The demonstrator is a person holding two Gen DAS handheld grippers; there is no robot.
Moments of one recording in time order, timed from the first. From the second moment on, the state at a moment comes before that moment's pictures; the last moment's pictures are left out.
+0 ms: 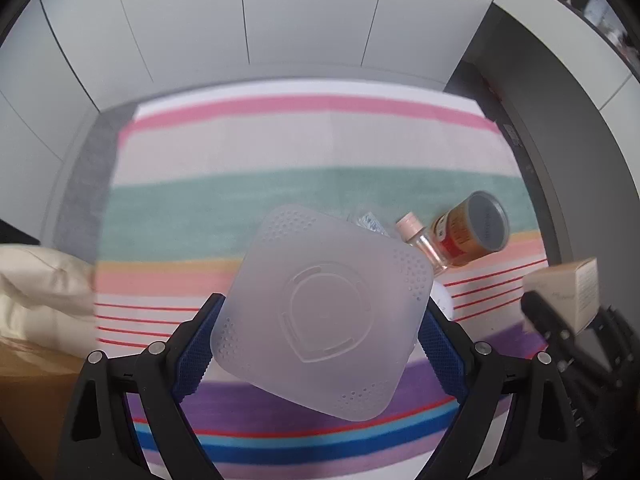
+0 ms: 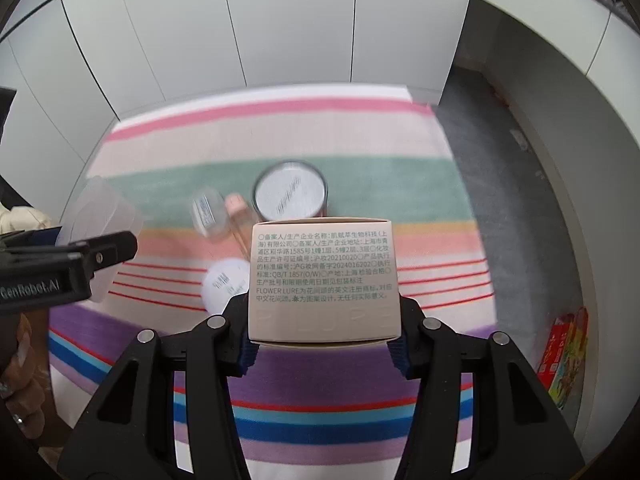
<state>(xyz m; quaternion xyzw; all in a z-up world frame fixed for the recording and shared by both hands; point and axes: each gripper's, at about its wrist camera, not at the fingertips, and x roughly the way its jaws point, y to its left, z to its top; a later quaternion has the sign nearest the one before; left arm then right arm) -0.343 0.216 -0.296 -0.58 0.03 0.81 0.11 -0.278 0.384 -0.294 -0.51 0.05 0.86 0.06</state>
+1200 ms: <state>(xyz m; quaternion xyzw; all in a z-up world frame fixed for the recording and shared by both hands) -0.260 0.203 0.038 -0.43 0.05 0.90 0.07 -0.231 0.365 0.038 -0.39 0.02 0.92 0.05</state>
